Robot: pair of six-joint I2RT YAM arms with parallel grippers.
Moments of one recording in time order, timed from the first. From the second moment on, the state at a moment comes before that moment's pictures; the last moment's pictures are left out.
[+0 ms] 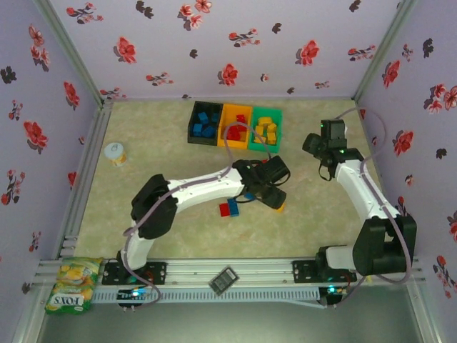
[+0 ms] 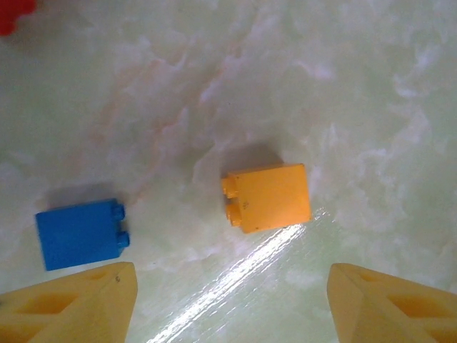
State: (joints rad) left arm -1.15 2.06 1.73 -0.79 -0.05 -0.48; right arm 0.09 1.32 1.01 -0.48 0.14 0.49
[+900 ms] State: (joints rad) left arm -1.18 2.36 2.01 -0.94 -0.02 -0.49; right arm 0.09 1.32 1.00 -0.48 0.11 0.49
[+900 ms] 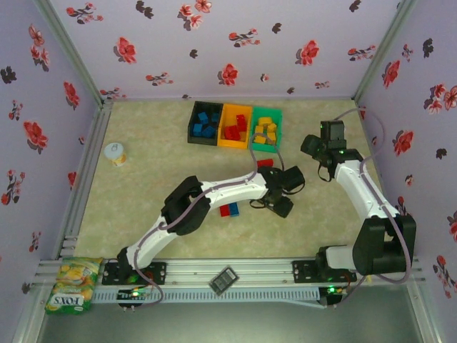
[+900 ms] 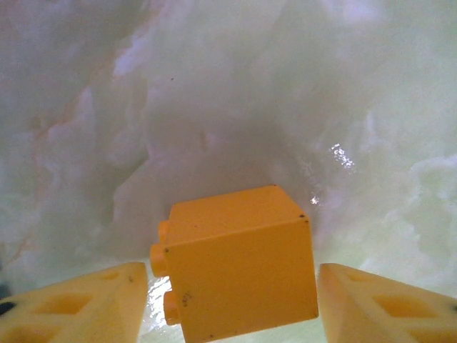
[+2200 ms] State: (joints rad) left arm -0.80 2.34 2.46 -0.92 -0.16 -0.29; right arm 0.09 1.26 0.97 -0.52 0.10 0.48
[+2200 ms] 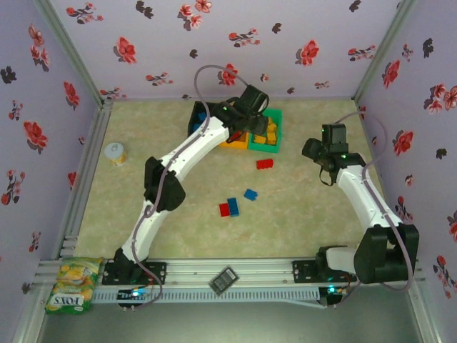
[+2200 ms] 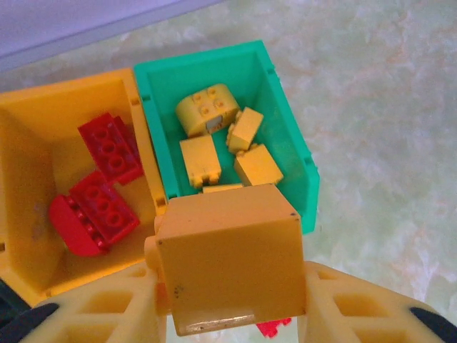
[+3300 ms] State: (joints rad) left arm -0.73 2.18 2.09 -0.61 -0.08 -0.29; right arm 0.38 1.43 0.96 -0.48 0.07 0.44
